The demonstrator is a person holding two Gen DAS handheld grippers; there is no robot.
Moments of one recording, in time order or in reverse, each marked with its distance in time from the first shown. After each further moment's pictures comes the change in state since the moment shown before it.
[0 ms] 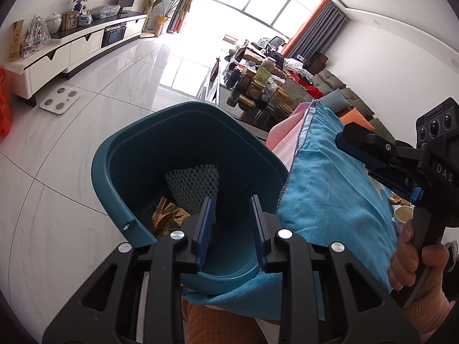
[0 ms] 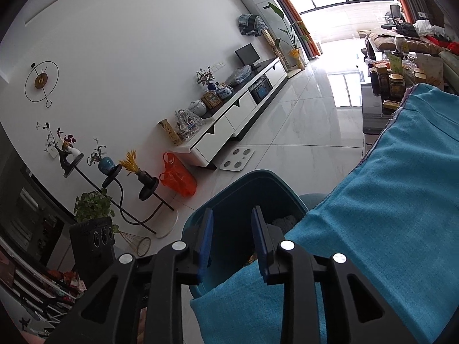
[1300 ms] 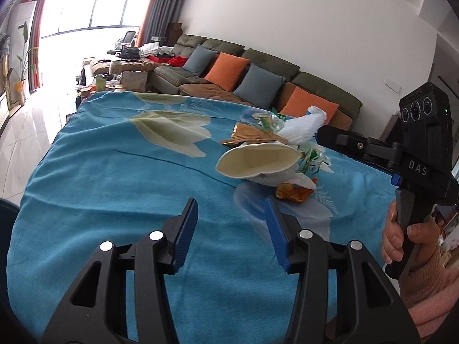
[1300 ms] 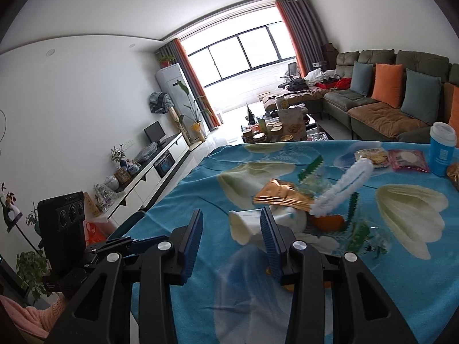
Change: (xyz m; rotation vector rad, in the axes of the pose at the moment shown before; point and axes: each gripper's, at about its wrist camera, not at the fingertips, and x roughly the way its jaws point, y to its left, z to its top) left arm 0.055 -0.310 -0.075 0.628 0.116 -0.437; right arm -0.287 -0.103 -0.114 0.139 -0.413 -0.479
